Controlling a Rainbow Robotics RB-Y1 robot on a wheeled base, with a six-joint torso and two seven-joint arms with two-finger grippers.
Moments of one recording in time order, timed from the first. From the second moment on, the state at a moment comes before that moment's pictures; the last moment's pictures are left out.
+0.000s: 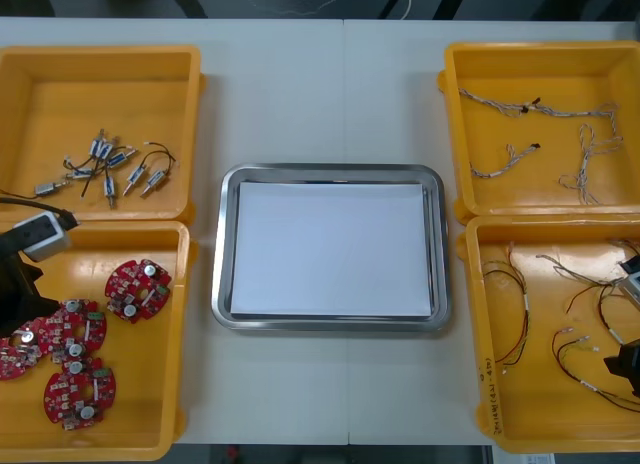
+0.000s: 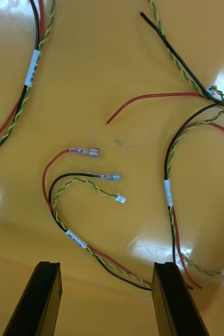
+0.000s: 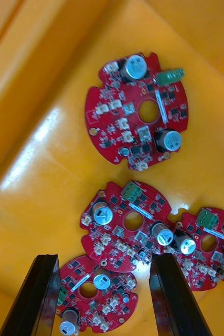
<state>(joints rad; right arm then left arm) 0.35 -0.71 -0.30 -2.27 -0.77 1.50 1.80 0.16 1.22 0.08 -2.15 1.14 1.26 -2.01</state>
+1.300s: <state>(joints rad) 0.35 -0.71 -0.16 -2.11 -0.78 1.30 1.94 -0.13 1.30 -0.42 -2.05 1.02 1.06 -2.02</state>
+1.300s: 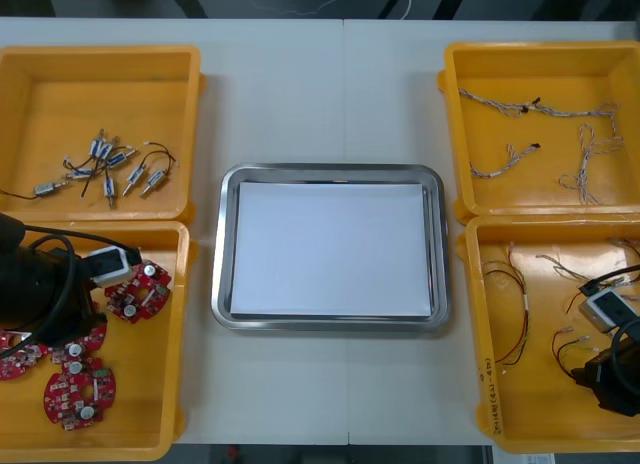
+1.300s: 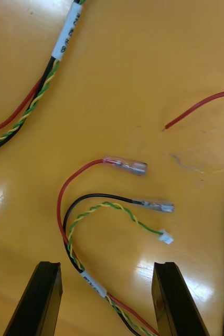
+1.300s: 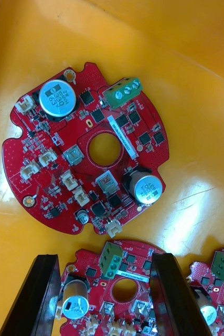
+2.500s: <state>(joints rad) 0.40 -0.73 -0.08 -2.11 -0.68 1.21 1.94 -0.20 1.33 -0.57 -1.98 1.00 0.96 -2.02</state>
